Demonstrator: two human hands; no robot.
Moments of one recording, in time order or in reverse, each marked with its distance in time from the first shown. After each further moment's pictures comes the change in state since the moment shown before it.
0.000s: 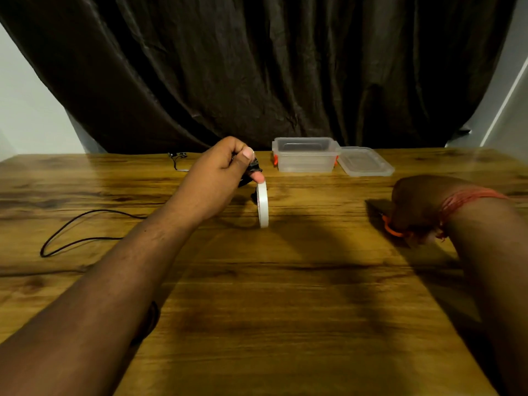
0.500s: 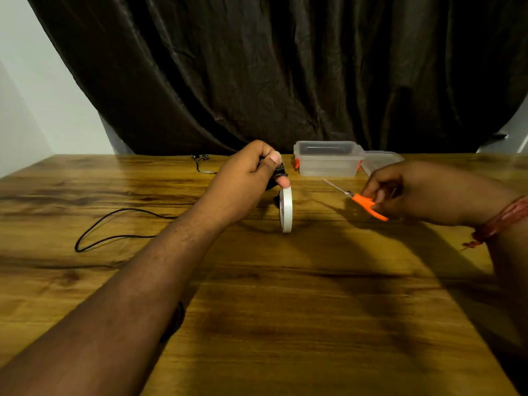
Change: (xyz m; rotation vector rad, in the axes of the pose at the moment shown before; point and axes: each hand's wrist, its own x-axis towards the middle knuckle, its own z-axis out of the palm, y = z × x) left_hand -0.001 0.000 0.000 0.007 -0.011 0.031; right_hand -0.003 -0.019 0.000 0.261 0.216 -0.549
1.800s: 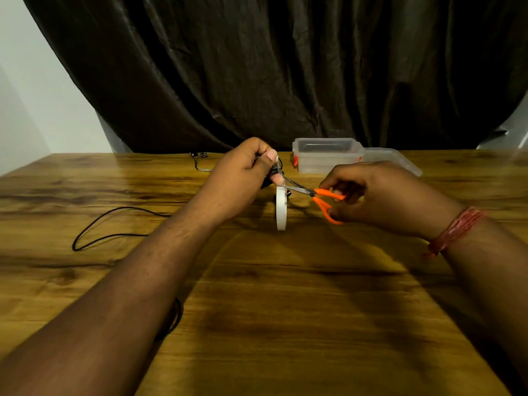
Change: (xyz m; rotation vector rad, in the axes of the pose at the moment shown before) left_hand 0.002 -0.001 -0.003 0.020 0.001 0.000; right_hand 0.006 -0.027 0.030 0.004 0.185 -0.242
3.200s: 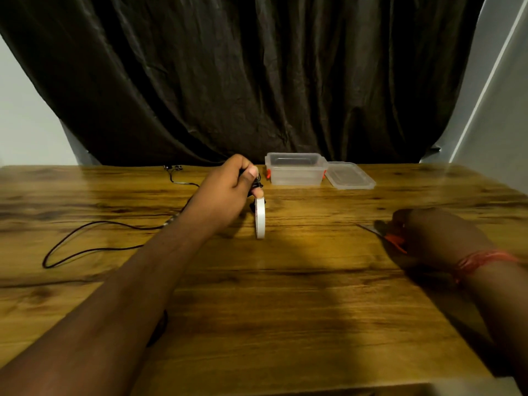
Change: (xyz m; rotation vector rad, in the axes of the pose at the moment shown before) left_hand -0.005 0.006 0.003 0.061 0.013 0.005; right_hand -0.083 0.061 -0.031 -0.461 -0.133 0.489
